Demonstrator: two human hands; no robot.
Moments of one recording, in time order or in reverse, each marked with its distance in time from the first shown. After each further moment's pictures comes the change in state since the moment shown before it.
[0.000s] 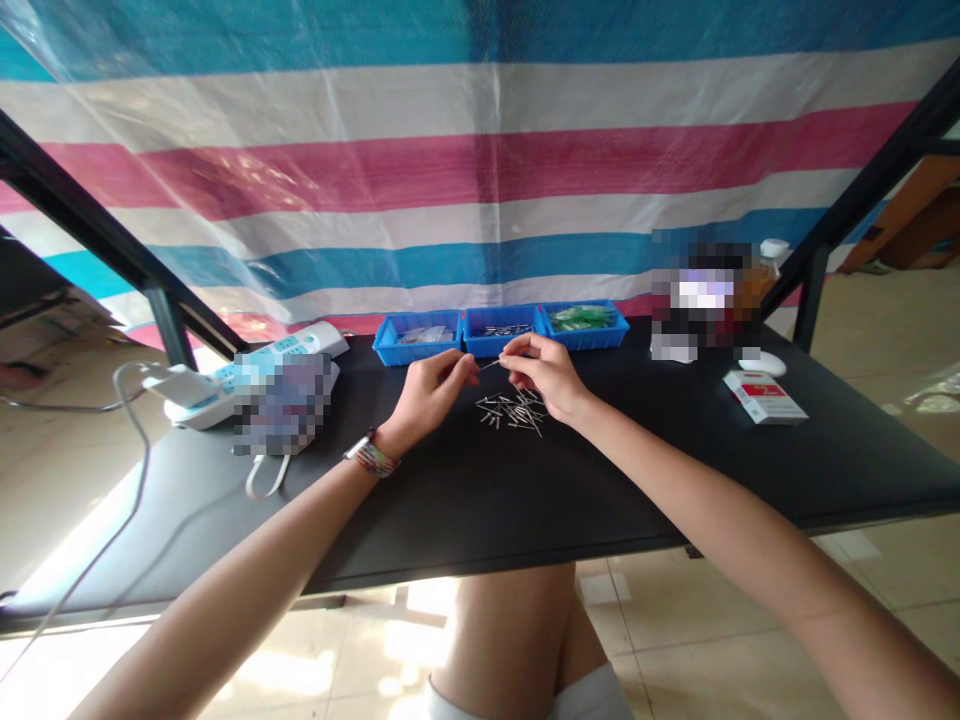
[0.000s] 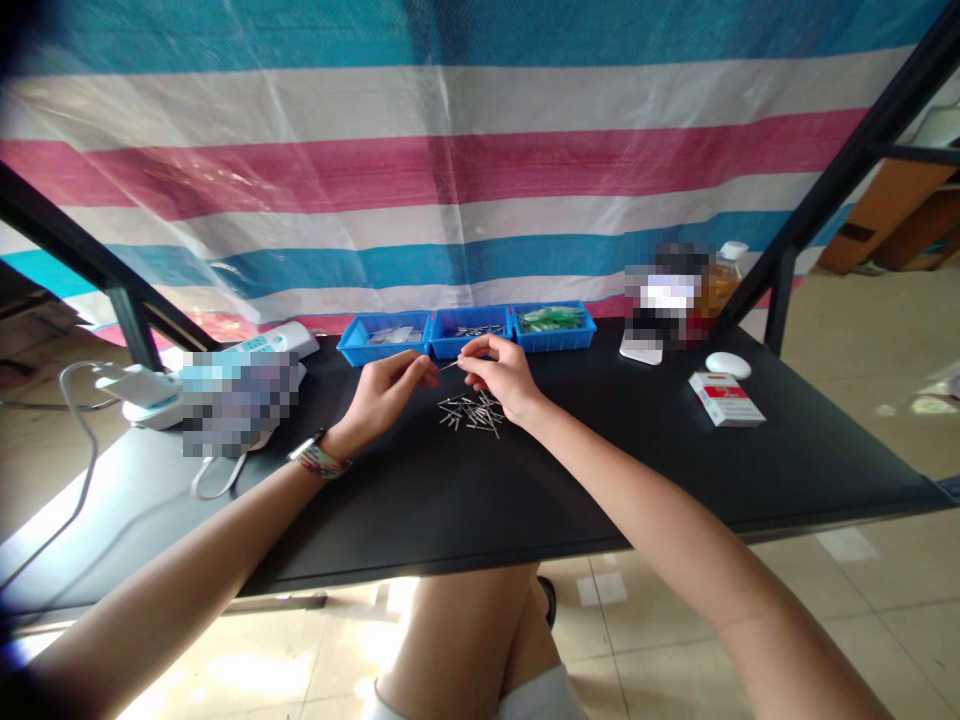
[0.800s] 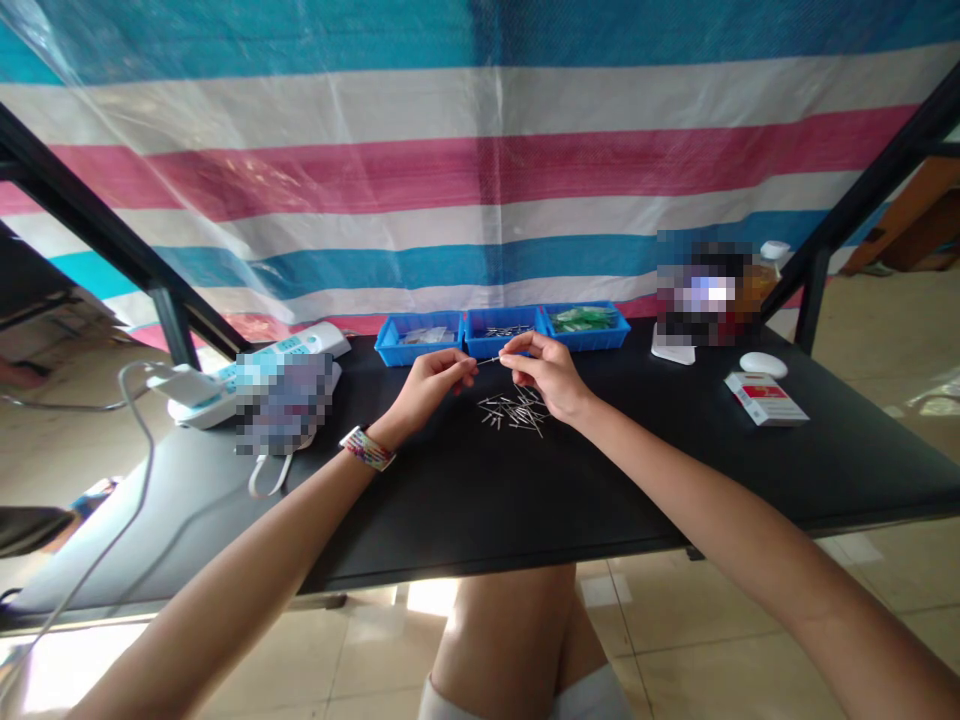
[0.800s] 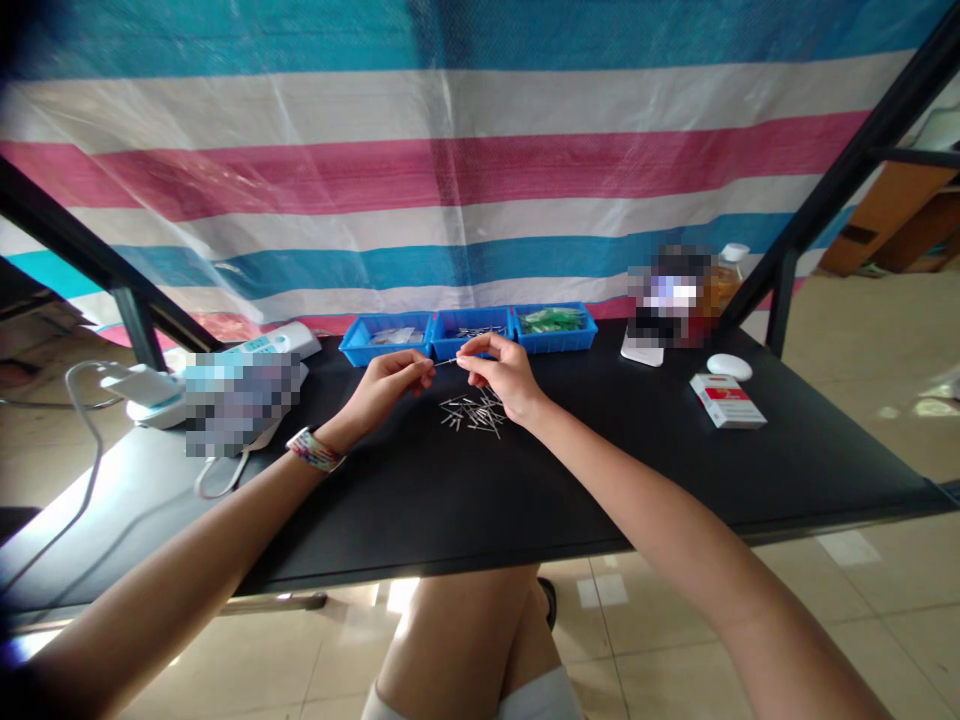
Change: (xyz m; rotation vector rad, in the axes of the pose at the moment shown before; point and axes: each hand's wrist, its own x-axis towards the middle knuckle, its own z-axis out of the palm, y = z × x) left_hand 0.010 -0.002 -0.002 -0.420 -0.075 -0.215; right_hand 0.002 0.002 -0.003 0.034 -0.029 -0.051
